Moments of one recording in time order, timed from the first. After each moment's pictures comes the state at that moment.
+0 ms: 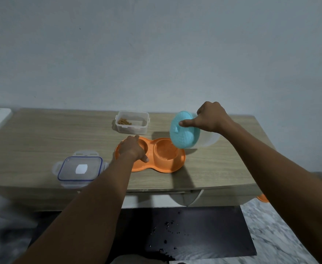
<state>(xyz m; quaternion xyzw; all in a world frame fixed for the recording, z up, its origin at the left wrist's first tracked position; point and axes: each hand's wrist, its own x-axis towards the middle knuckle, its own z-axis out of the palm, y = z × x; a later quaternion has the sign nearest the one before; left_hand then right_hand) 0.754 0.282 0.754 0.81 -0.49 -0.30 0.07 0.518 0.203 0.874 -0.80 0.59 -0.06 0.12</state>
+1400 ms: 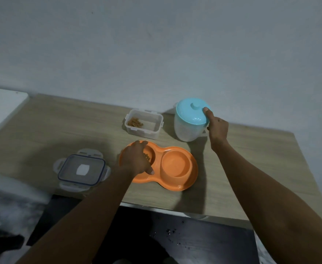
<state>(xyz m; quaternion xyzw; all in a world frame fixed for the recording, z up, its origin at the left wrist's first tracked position) 0.760 0.272 0.744 0.82 -0.49 -0.29 0.09 0.551 0.099 0.756 -0.44 0.61 -0.45 0.49</state>
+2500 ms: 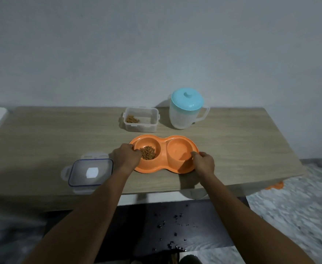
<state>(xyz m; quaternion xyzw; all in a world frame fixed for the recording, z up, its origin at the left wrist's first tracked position) 0.809 0.306 0.726 0.84 -0.40 -0.29 0.22 0.571 0.273 0.703 -0.38 0.76 -0.32 0.42</state>
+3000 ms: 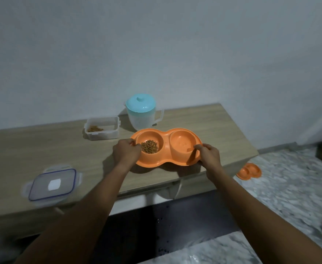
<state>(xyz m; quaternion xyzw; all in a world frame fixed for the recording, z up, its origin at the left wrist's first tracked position) 0.666 0.315 0.794 0.78 -0.43 -0.31 0.33 0.417 0.298 0.751 -0.31 0.72 -0.42 0.46</state>
